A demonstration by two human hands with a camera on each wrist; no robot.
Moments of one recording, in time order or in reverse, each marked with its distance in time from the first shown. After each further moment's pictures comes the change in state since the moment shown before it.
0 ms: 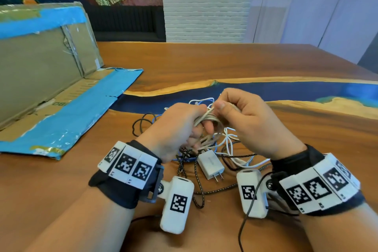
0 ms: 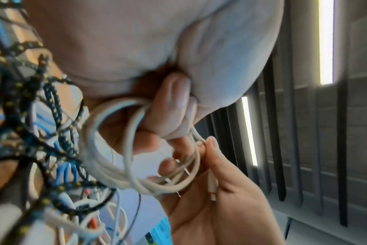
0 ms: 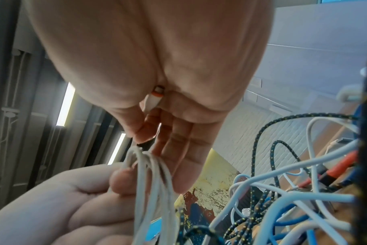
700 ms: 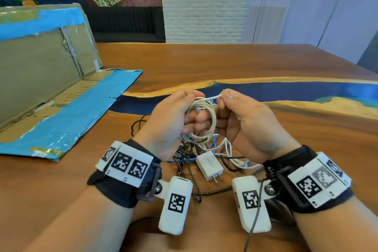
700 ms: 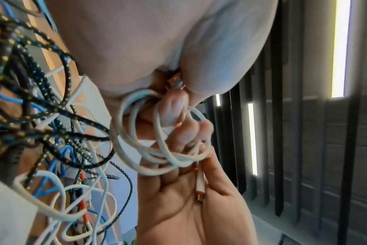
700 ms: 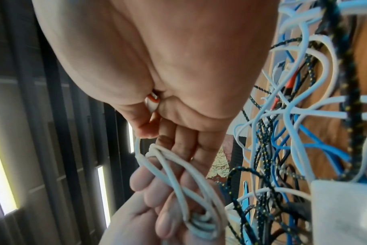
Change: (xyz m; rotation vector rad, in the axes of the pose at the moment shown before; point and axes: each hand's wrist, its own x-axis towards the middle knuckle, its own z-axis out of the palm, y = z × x) left_hand 0.002 0.004 0.000 -0.416 0.070 0.112; right_hand 0.001 0.002 0.011 0.842 -0.051 0.234
